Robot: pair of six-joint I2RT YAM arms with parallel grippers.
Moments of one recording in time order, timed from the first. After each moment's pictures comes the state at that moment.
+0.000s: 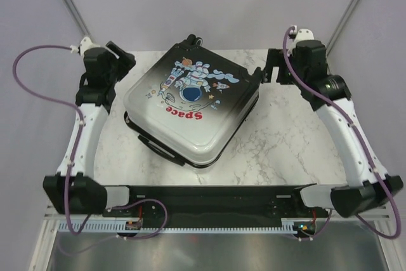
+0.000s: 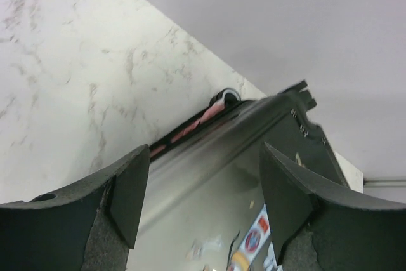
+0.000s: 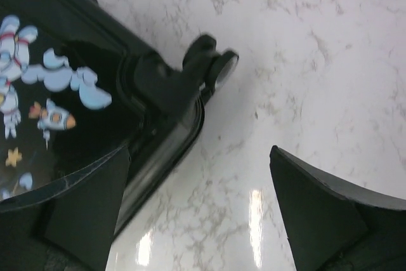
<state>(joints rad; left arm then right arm) -0.01 1.39 1.39 -0.32 -0.12 -0.68 0.30 1.24 1.50 -0.78 0.11 0.23</state>
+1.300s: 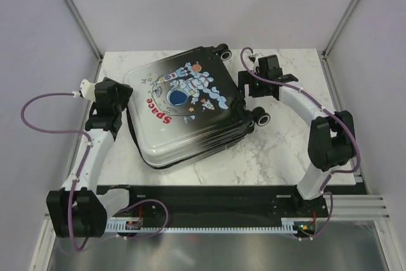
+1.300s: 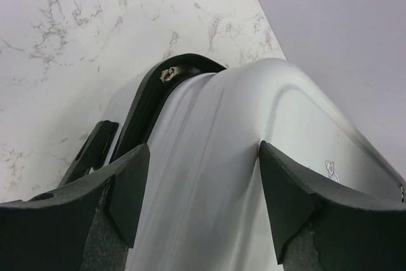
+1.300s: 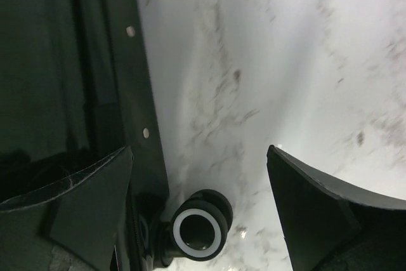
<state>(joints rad) 0.00 1.09 0.85 -0.24 -0.31 -0.97 0.29 1.78 1.39 -0.40 -0.14 0.19</state>
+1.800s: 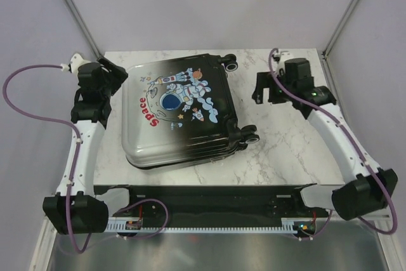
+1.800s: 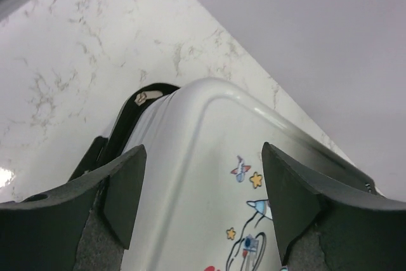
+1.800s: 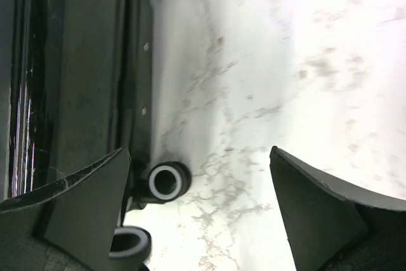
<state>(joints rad) 0.05 1.14 1.13 -0.37 -0.20 -0.72 0.31 1.33 1.27 -0.65 -0.11 0.19</state>
